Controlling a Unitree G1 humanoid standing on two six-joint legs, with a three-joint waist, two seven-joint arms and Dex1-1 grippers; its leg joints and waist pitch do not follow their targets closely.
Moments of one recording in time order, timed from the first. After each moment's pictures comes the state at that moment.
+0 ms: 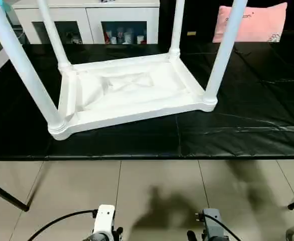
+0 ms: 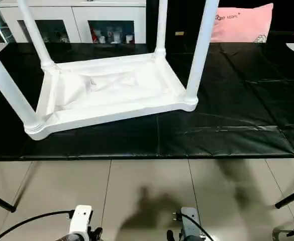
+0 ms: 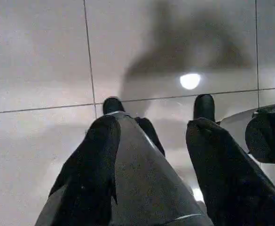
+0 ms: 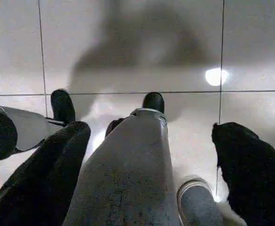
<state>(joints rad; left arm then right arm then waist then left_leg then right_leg) -0.21 0.03 0.00 1.34 -0.03 -0.05 -0.15 -0.19 -0.06 -0.03 1.31 0.10 0.05 0.10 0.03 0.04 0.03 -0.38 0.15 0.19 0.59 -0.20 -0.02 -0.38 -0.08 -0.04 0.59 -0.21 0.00</state>
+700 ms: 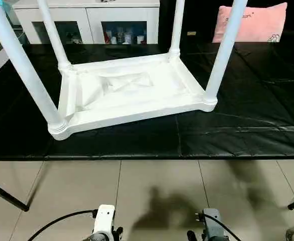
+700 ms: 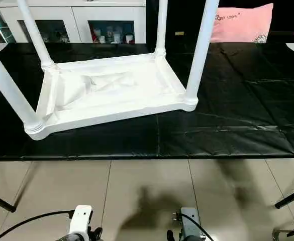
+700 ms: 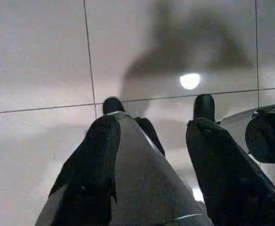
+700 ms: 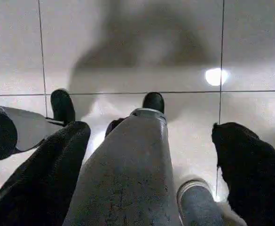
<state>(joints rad) -0.21 0.03 0.00 1.34 -0.03 -0.05 -0.15 -0.19 -0.06 -0.03 1.31 0.10 0.05 0.10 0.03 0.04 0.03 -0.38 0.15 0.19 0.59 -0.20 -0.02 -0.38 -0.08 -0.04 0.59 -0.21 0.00</state>
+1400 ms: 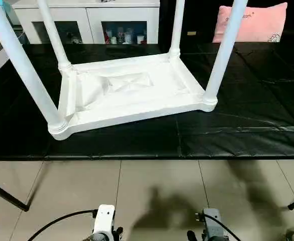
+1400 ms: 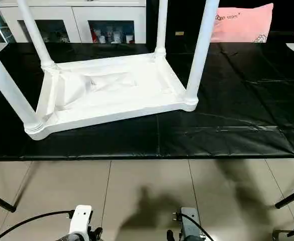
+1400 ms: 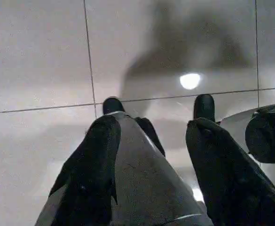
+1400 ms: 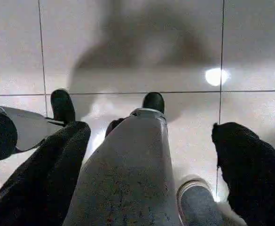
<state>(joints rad) -0.21 0.03 0.00 1.34 -0.03 -0.05 -0.15 -0.19 -0.06 -0.03 1.31 0.10 0.05 0.10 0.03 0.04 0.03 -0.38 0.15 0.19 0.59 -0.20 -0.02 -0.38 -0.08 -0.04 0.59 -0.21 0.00</state>
